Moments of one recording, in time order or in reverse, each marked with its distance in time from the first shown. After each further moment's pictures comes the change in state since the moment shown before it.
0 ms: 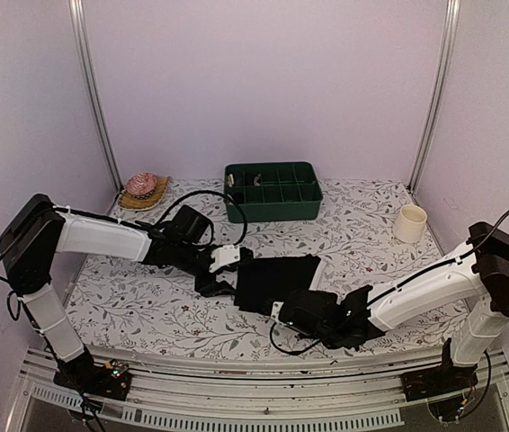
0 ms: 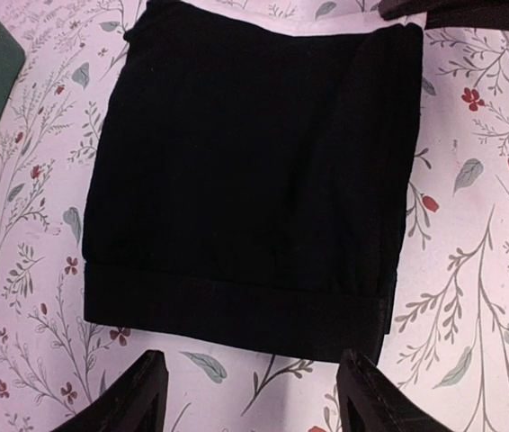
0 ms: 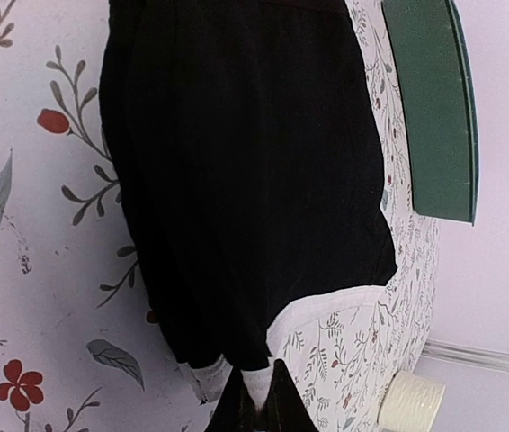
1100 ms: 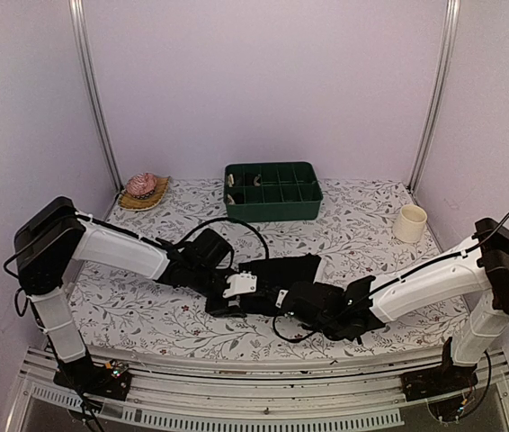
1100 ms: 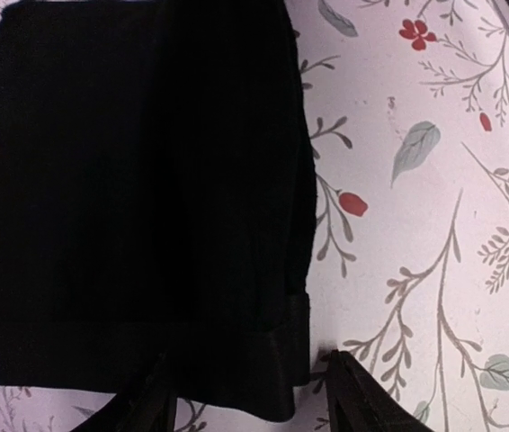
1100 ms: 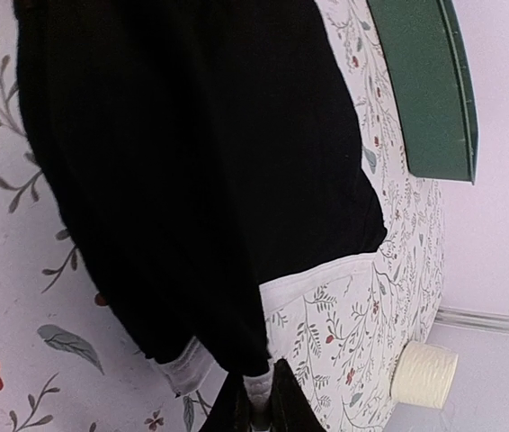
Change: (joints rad) left arm -0.150 0.079 -0.019 0.030 -0.091 0.030; right arm -0.042 -0.021 0.037 -0.105 0.012 0.105
